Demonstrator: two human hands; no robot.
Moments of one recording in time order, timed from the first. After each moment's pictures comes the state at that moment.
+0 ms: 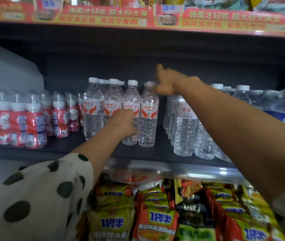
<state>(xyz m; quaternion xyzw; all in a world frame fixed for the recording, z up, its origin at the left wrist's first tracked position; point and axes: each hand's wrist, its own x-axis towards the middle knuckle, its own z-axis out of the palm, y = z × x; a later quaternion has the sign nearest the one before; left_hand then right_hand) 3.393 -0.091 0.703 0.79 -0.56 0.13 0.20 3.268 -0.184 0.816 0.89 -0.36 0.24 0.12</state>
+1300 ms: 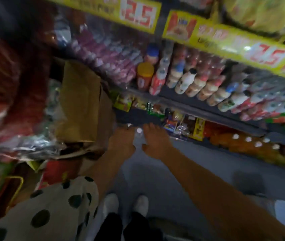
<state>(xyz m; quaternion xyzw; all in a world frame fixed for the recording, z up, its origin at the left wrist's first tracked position) 3.207 0.090 0.051 0.86 -0.44 -0.27 0.01 3.108 -0.007 0.034 0.94 -0.26 -0.19 -0.15</state>
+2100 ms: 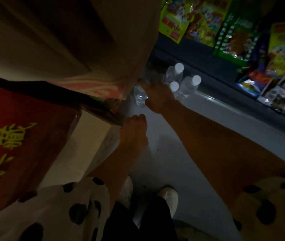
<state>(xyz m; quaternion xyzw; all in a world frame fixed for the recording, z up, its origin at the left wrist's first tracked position) 3.210 0.189 -0.337 0.89 -0.32 -0.33 -0.02 3.230 0.050 -0.388 0.96 -0.15 -0.18 -0.15</state>
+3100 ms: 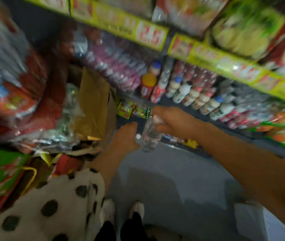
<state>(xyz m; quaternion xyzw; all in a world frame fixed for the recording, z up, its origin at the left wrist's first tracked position) 3.213 0.117 0.079 0.83 -0.43 -0.34 0.14 3.103 -0.031 0.165 0.96 -0.11 -0.14 -0.21</state>
